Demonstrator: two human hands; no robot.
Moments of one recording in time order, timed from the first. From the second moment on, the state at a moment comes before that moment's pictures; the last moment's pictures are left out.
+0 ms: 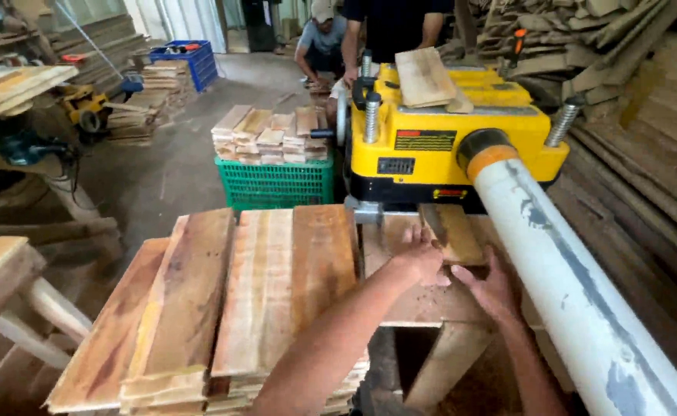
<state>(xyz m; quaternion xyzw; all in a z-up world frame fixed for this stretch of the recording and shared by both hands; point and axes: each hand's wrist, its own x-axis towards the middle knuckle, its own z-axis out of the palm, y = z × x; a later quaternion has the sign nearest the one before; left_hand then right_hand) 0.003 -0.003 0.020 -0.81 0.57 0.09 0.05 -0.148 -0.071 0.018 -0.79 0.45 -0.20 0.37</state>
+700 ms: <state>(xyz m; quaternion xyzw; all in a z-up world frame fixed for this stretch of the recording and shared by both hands) 0.024 0.006 0.012 -0.82 0.53 0.22 0.02 -0.110 -0.136 -0.061 -0.88 0.30 -0.22 0.28</state>
